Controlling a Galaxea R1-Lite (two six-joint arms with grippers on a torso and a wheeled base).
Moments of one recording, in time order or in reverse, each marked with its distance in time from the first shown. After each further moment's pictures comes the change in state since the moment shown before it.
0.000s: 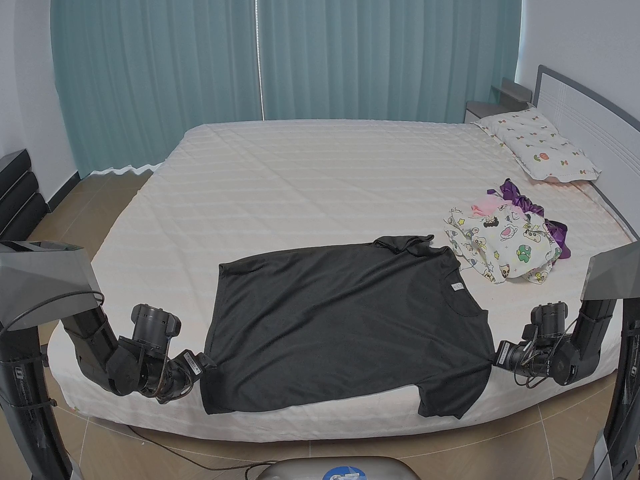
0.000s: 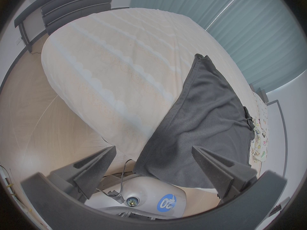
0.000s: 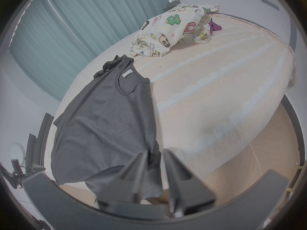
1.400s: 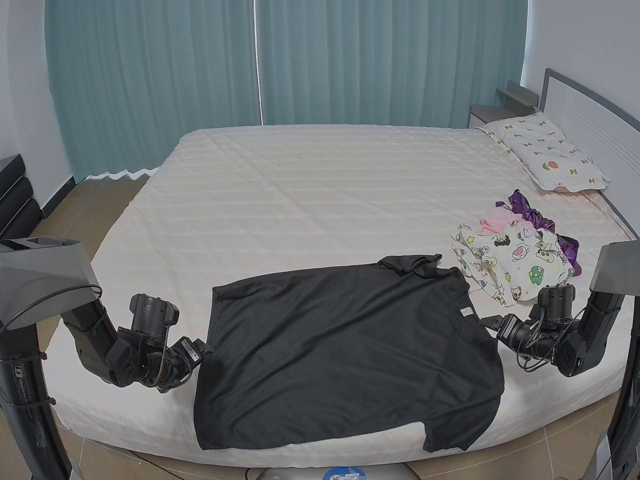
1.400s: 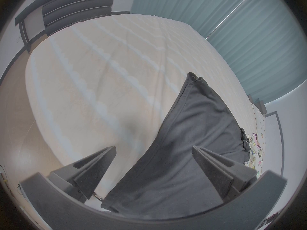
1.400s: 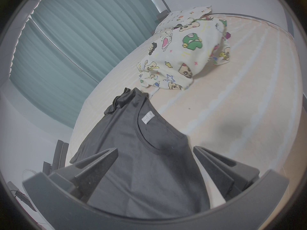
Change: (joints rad) left arm 0.020 0.001 -0.056 -0.001 0.018 -0.029; right arm 0.017 -0.089 -0.027 -0.047 0.015 0.216
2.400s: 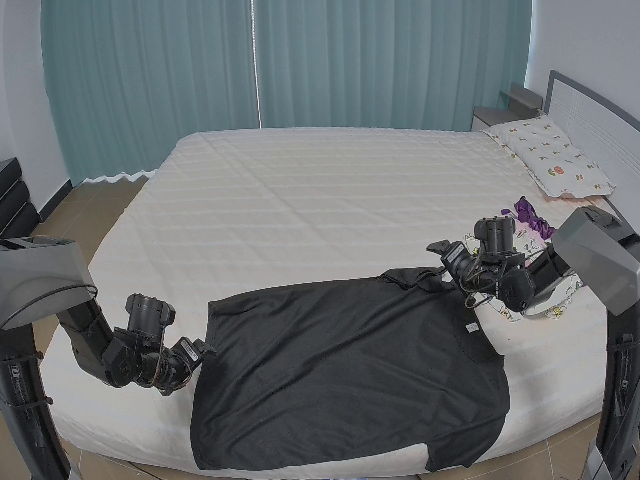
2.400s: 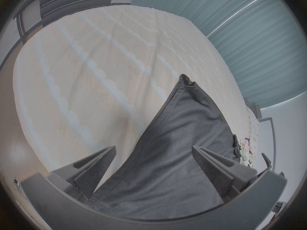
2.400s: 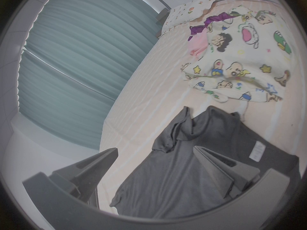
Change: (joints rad) left arm 0.007 -0.021 0.020 0.000 -0.100 -0.054; right arm 0.222 0.121 -0.791 0.494 -0.110 0.359
